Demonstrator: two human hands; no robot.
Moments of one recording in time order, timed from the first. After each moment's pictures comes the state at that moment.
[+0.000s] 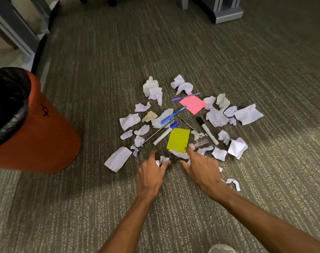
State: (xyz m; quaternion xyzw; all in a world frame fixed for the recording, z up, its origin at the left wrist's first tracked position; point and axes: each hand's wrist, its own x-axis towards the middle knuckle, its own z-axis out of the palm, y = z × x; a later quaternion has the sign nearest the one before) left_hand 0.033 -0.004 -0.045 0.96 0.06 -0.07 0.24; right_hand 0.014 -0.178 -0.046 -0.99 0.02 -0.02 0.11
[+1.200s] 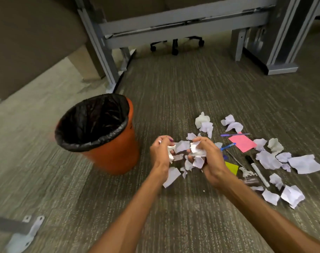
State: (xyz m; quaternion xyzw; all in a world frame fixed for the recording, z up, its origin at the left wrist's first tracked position) left_hand 0.071 0.092 0.125 0.66 0.24 0.05 0.71; right_hand 0.069 -0.048 0.118 -0.49 0.10 0.10 0.86
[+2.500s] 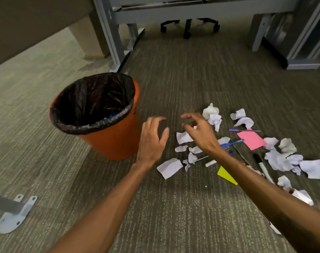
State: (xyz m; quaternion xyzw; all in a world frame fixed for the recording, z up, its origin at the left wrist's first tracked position) left_hand 0.093 0.161 0.085 0.92 -0.01 0.23 0.31; right_hand 0.156 -0.017 0.087 -0.84 -0.16 -0.01 0.52
